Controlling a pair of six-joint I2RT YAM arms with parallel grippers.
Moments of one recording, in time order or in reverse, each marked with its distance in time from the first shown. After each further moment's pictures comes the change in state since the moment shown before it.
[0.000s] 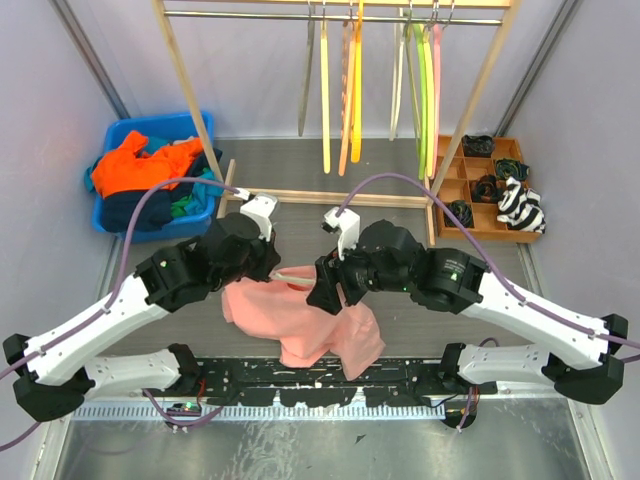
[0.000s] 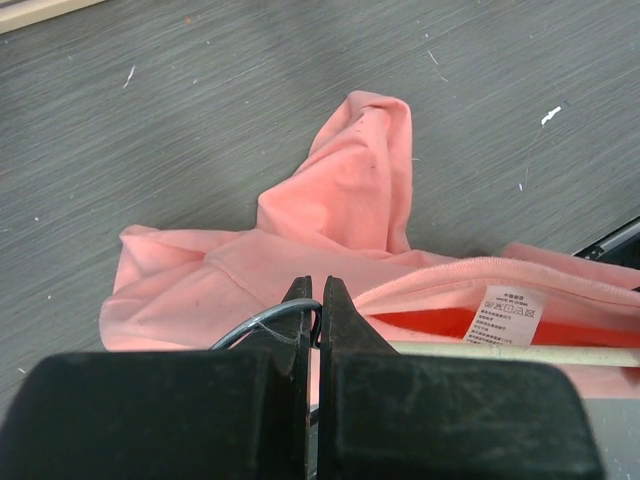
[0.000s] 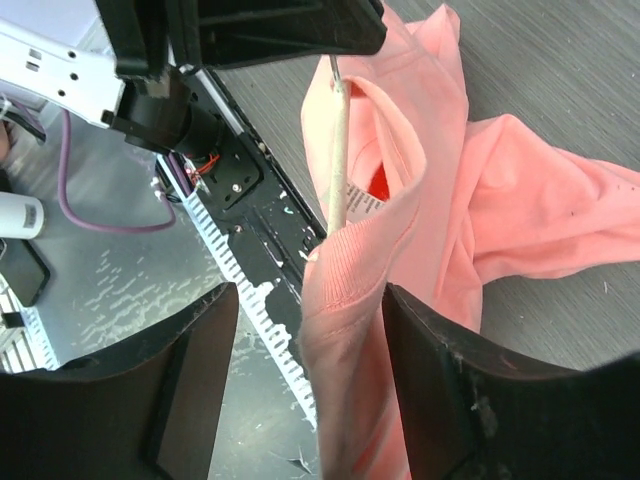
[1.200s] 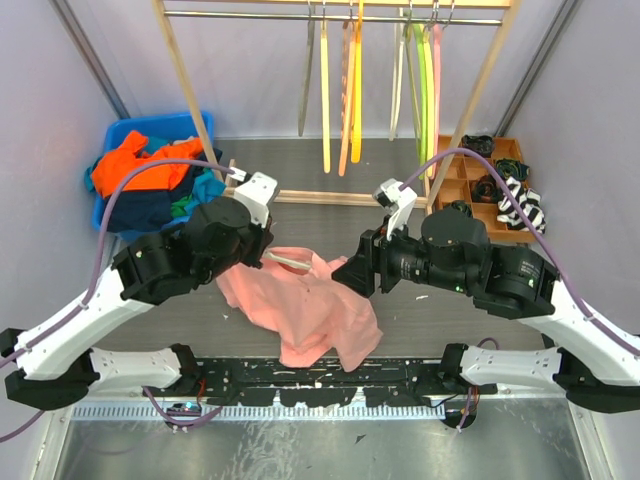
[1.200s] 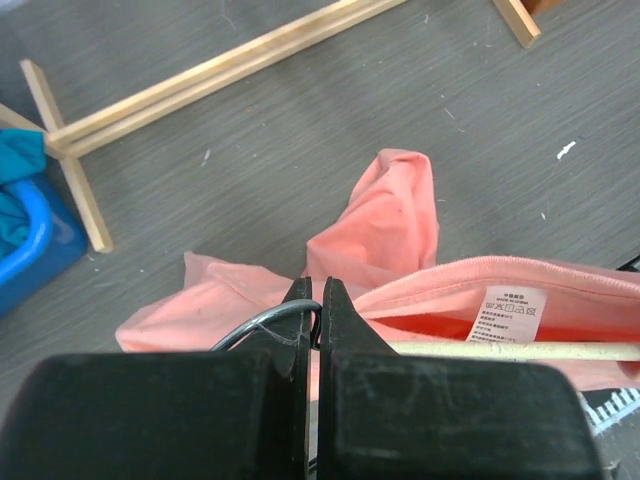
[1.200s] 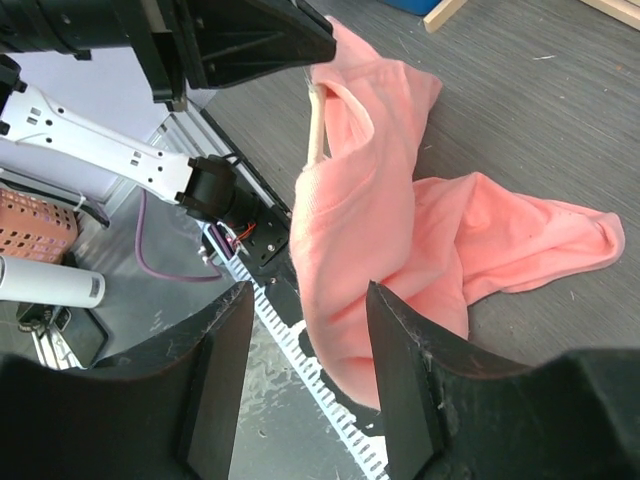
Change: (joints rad) left arm -0.067 0.052 0.251 -0.114 -0.126 0.145; right arm 0.002 -0.101 0.247 -0.164 0.121 0.072
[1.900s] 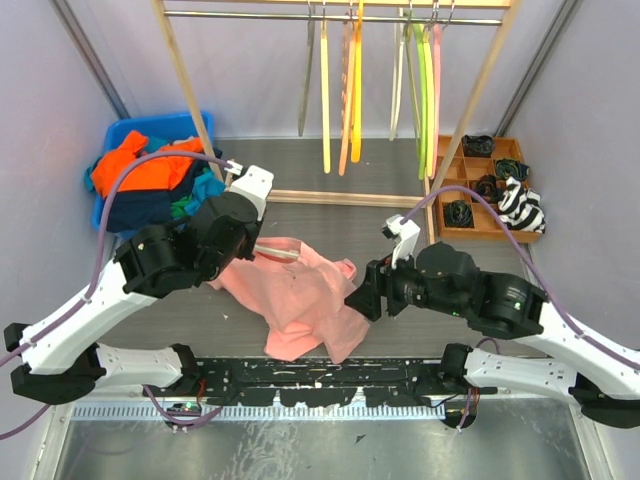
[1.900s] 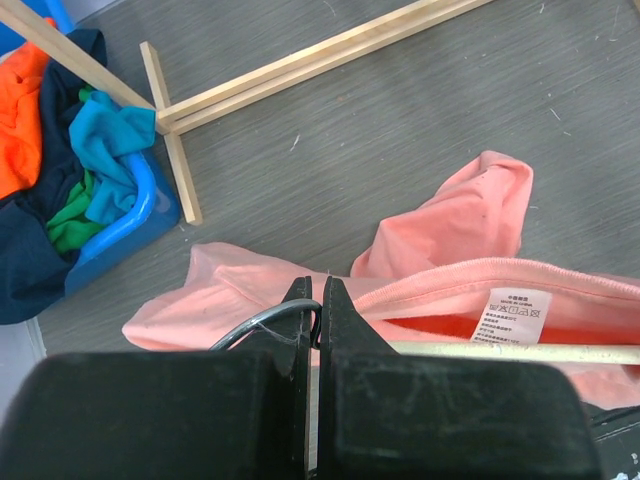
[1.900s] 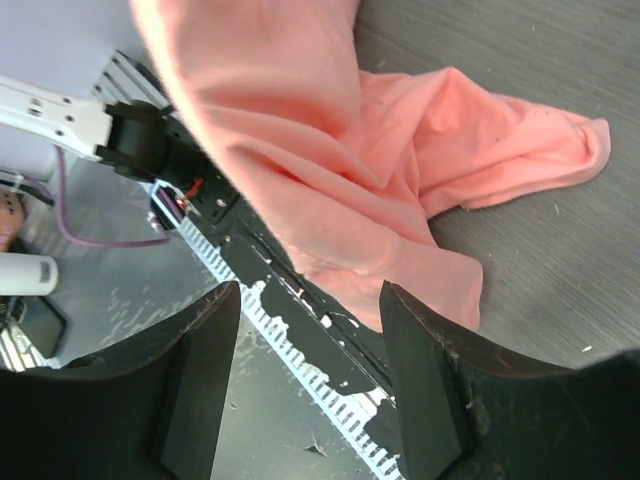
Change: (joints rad) left arm -0.008 0.065 0.113 -0.140 -0.198 0.028; right arm 0.000 -0.194 -0.336 0.037 0.041 0.076
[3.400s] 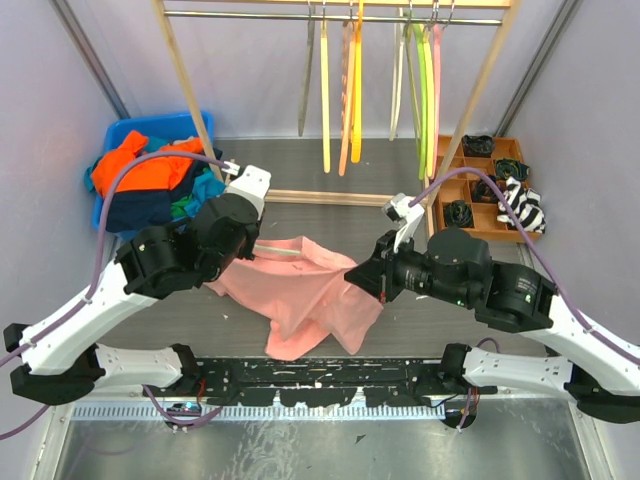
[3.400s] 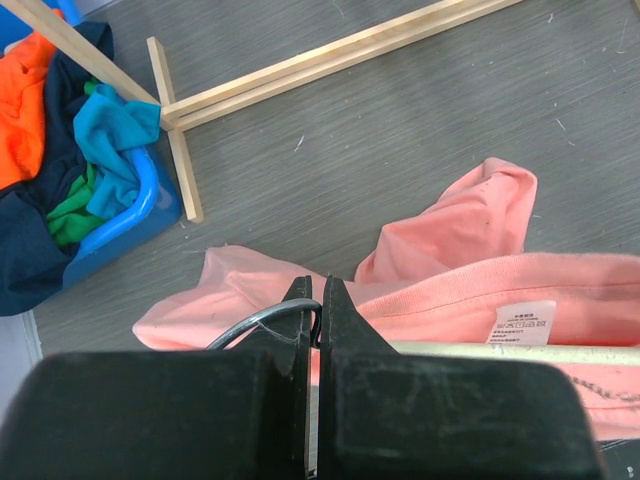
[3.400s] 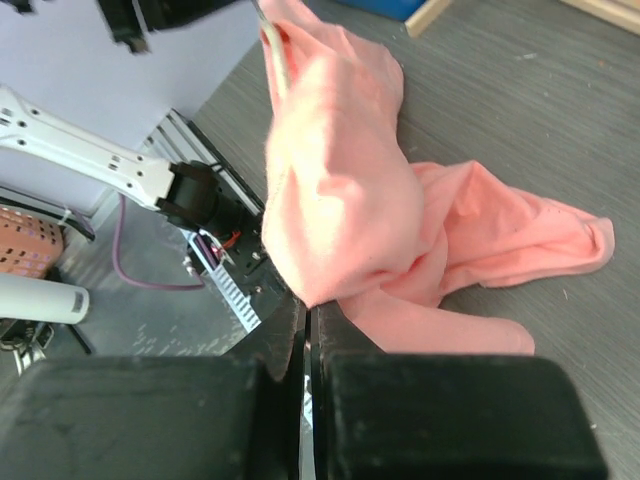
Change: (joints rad) left arm 0.000 -0.006 -0.015 0.008 -0.026 -0.027; right arm 0.000 0.062 0.111 0.075 0.006 -0.060
